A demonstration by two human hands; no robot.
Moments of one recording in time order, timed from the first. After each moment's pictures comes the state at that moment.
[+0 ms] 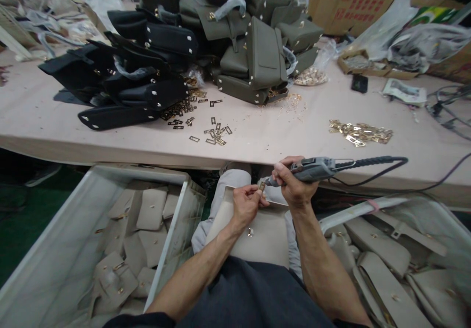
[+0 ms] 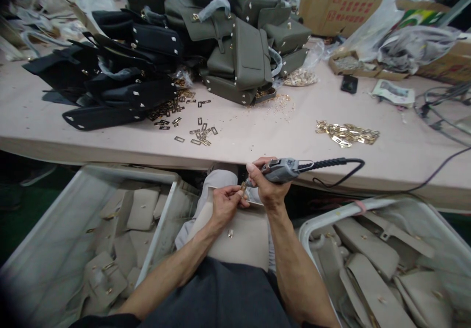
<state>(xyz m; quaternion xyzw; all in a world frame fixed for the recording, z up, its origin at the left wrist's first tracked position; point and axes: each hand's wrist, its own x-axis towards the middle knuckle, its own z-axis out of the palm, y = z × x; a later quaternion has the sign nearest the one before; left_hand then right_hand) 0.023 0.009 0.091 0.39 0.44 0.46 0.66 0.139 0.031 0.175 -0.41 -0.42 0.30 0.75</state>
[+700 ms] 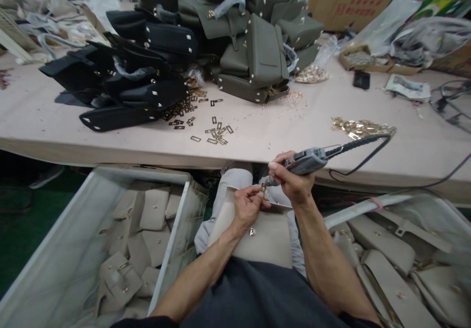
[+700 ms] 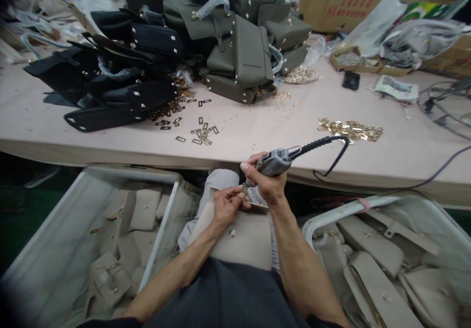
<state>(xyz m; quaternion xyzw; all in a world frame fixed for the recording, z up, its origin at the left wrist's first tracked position) 0.015 0.003 0.089 0.41 0.42 0.46 0.67 0.141 0.037 0.175 -0.39 -0.46 0.40 0.69</state>
